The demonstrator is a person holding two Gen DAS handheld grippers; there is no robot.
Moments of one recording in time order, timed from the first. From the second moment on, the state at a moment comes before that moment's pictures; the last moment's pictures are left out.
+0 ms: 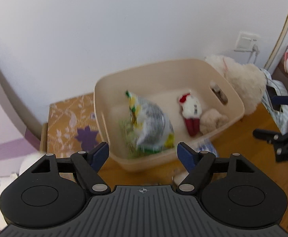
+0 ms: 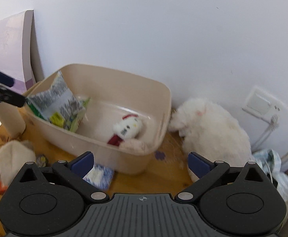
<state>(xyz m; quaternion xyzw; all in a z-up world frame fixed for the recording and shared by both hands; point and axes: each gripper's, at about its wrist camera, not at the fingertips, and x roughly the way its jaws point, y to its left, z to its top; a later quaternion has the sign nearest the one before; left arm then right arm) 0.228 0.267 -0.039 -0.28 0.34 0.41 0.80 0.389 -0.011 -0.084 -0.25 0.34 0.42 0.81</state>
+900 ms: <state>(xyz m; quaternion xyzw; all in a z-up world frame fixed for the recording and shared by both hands) 0.207 0.211 -0.122 -0.32 0.42 0.42 0.74 0.330 -0.074 -0.161 -0.34 0.38 0.43 0.74</state>
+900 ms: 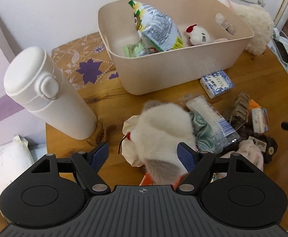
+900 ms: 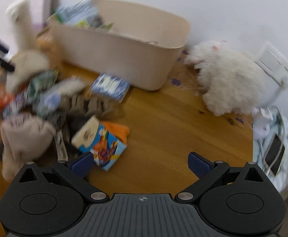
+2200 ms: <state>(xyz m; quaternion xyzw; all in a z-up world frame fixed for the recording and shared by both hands) 0.223 0.234 -0.159 -0.46 0.34 0.42 0.71 0.312 -0.029 -0.199 -0.44 0.32 0.58 0.61</state>
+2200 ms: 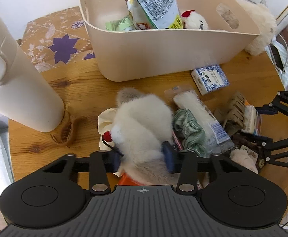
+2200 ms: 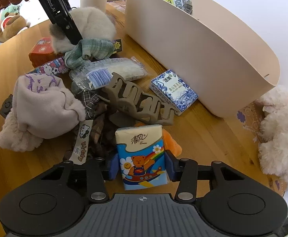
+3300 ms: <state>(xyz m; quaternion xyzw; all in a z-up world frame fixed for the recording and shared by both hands) 0.181 0.208 -0.066 -0.41 0.26 0.45 0.75 0.380 -0.088 -0.091 -0.30 0.31 0.51 0.75</state>
